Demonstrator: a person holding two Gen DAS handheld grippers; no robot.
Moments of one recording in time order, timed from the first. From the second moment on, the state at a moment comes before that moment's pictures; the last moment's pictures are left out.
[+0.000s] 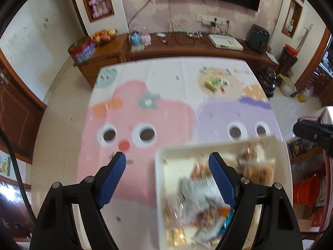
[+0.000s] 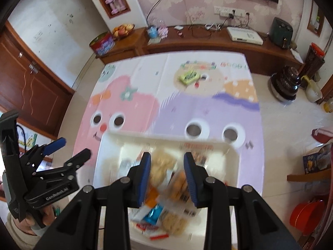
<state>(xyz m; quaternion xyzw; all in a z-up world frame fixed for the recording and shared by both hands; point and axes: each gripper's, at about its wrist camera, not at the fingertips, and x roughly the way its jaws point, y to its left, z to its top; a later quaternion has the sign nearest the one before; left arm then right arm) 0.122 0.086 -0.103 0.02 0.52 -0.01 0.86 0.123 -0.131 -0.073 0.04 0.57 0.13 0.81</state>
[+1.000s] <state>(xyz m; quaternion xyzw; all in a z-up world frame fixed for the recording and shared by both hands) 0.356 0.135 -0.196 0.06 0.53 0.04 0.85 0.407 -0.142 -0.264 0.23 0.66 -0.01 0.72</state>
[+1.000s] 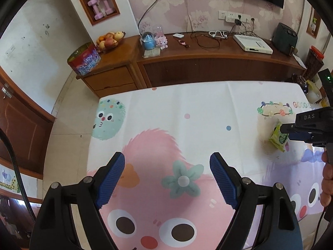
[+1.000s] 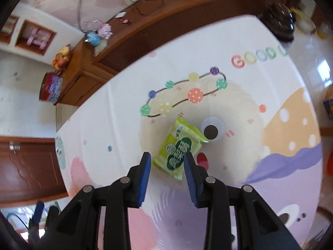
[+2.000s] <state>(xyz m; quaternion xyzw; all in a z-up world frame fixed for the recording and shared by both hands) 0.334 0.123 -0.212 0.05 0.55 0.00 0.83 0.393 -0.094 -0.271 0.12 0.68 -0.03 0.72</state>
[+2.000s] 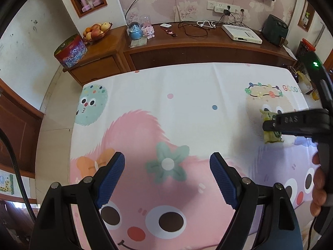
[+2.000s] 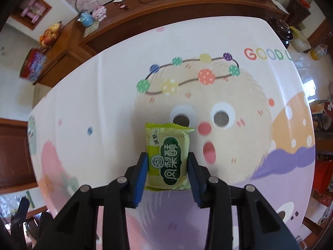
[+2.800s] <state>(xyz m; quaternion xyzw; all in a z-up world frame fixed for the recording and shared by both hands) 0.145 0.094 -0.099 0.00 0.50 0.00 0.87 0.170 -0.105 -0.091 0.05 0.58 0.12 0.81</state>
